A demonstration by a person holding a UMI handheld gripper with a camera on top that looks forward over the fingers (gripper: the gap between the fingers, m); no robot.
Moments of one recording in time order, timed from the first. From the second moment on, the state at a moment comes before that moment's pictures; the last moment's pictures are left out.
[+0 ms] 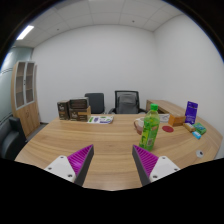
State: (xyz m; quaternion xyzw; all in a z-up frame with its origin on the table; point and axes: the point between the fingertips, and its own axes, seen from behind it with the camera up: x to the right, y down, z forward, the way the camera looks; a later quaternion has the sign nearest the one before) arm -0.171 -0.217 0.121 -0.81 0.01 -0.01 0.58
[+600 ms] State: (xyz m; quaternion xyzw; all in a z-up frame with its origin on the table) arm -0.015 -0.077 0.084 -0.80 0.03 -0.02 0.60
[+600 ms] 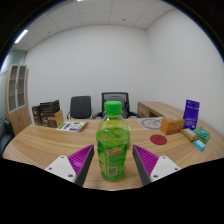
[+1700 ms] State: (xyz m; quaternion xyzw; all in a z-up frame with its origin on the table) arm -0.130 0.044 0.111 -0.74 0.35 0.38 0.44
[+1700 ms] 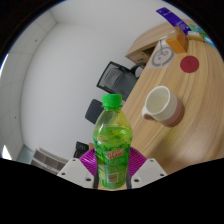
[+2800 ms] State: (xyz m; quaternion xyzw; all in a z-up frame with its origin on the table) arm -0.023 0.075 0.260 -0.78 0.15 0.19 0.58
